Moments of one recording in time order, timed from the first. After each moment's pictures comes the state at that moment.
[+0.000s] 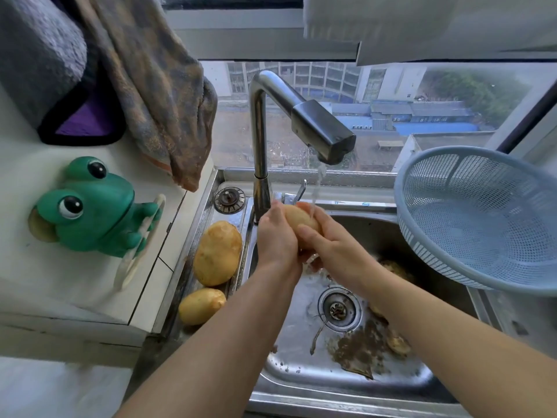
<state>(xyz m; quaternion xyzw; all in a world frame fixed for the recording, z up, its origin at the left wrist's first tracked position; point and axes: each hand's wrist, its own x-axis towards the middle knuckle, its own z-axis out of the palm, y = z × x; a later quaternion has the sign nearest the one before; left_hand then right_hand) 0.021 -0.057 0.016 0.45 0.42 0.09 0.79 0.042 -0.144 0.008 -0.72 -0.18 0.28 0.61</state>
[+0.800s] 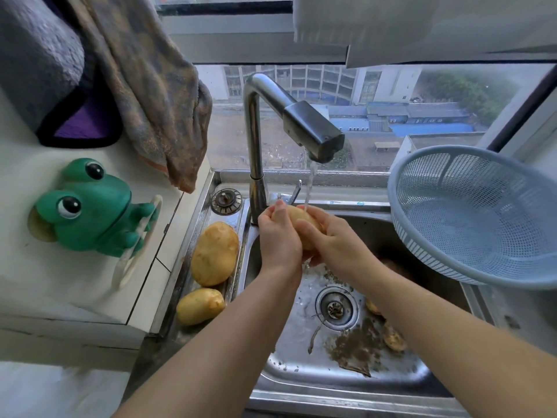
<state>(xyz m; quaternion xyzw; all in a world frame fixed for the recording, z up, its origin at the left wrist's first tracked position) 0.022 -0.063 -0.002 0.52 0.38 0.11 0.75 0.044 -0.152 0.015 -0.77 -0.18 0.25 0.56</state>
